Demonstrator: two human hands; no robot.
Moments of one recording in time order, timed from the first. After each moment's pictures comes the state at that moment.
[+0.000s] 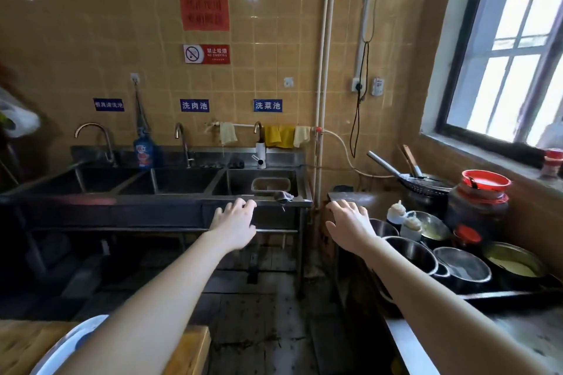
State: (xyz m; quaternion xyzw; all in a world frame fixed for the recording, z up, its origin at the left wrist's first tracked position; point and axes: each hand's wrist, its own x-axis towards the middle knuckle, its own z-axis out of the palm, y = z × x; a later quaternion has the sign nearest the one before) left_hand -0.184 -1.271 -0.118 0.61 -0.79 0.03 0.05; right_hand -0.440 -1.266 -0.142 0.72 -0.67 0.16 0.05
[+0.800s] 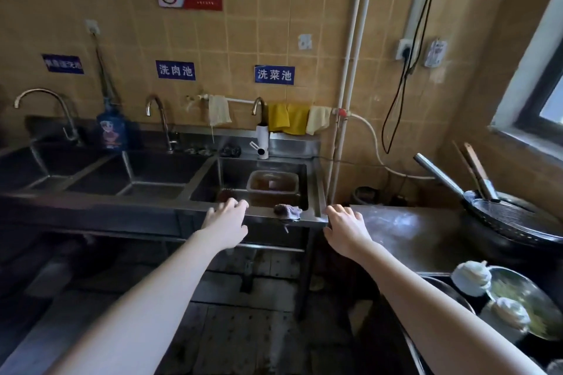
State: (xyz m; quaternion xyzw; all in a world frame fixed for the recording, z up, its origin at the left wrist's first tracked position) left_hand -0.204 -1.651 -0.194 0.65 -0.76 -0.03 0.01; right_hand -0.467 -1.652 -0.219 0.75 -0.66 0.10 -0.01
